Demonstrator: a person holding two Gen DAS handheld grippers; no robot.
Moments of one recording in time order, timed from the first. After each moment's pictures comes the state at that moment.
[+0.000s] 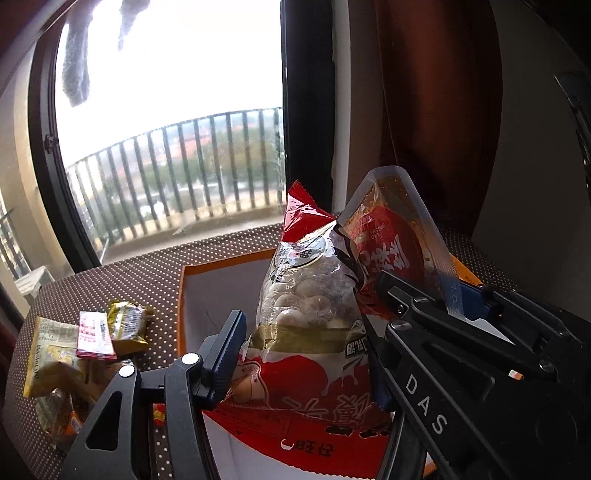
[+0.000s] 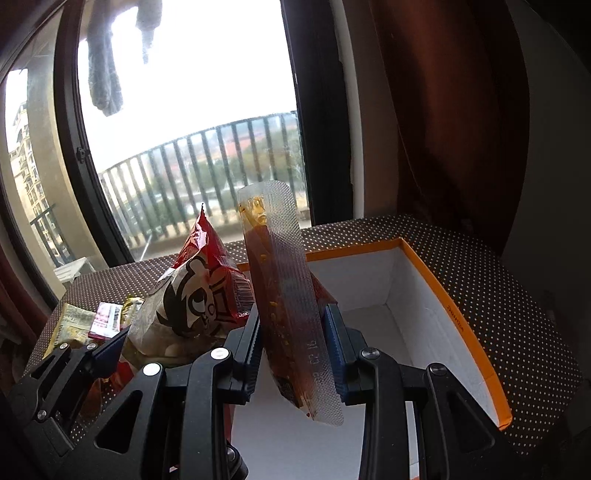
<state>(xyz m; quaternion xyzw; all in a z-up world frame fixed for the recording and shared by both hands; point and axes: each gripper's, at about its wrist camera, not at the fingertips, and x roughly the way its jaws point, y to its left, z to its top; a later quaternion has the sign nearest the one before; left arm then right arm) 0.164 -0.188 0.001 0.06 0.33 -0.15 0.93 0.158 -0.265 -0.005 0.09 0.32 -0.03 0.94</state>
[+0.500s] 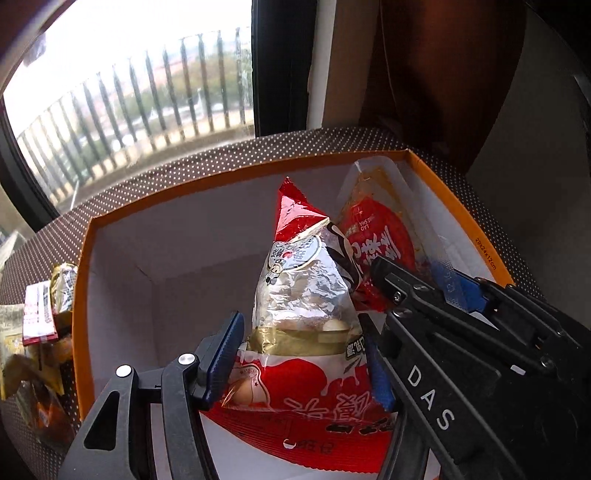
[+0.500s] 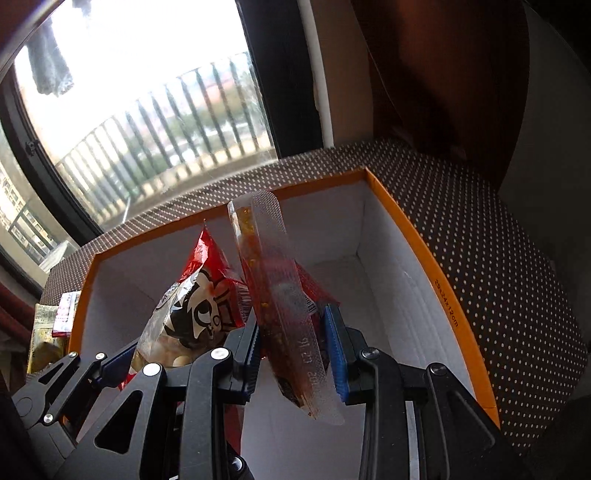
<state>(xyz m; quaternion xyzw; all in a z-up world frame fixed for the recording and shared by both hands) 0.231 -0.233 -0.041 0.07 0.49 -0.17 0.85 0.204 -0.324 -0.047 0.14 0.45 -0.05 0.88</state>
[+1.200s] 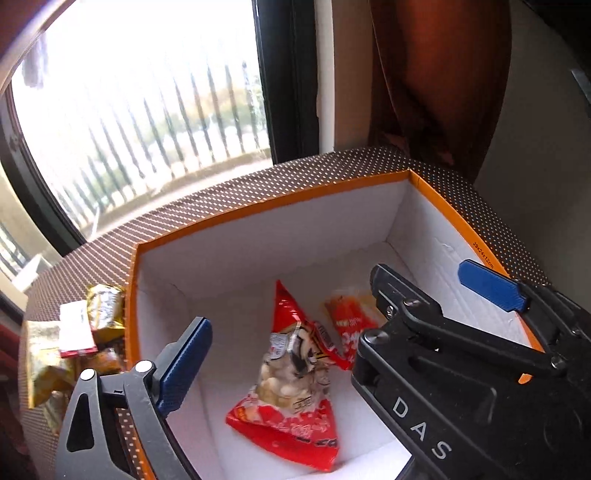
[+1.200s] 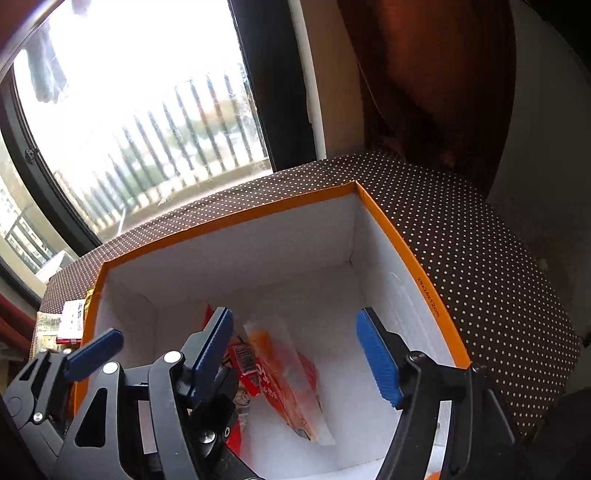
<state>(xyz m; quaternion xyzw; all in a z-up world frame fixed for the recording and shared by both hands) 0.204 -0.227 -0.017 0.11 0.43 -0.14 0.88 0.185 -0.315 -0.029 0.13 0.41 -0.07 0.90</state>
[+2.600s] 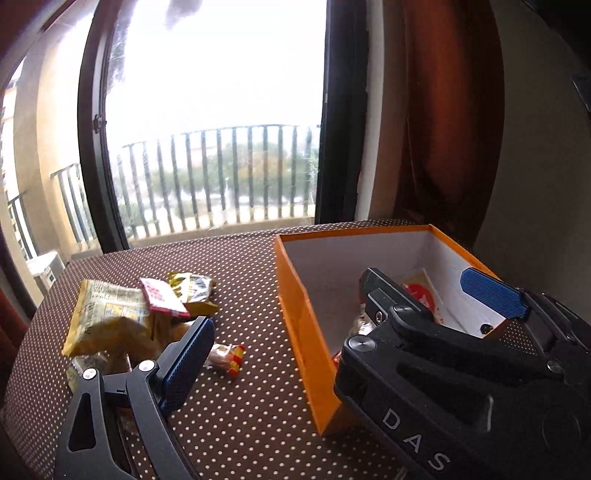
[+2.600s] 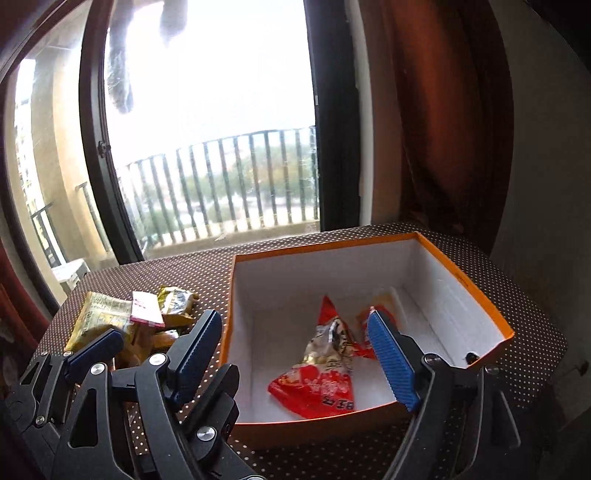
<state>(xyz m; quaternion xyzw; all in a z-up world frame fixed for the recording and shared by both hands) 0.088 -0.062 0.006 0.02 0.29 -0.14 0.95 0.085 -0.158 0.008 0.06 0.27 -0.05 0.96</state>
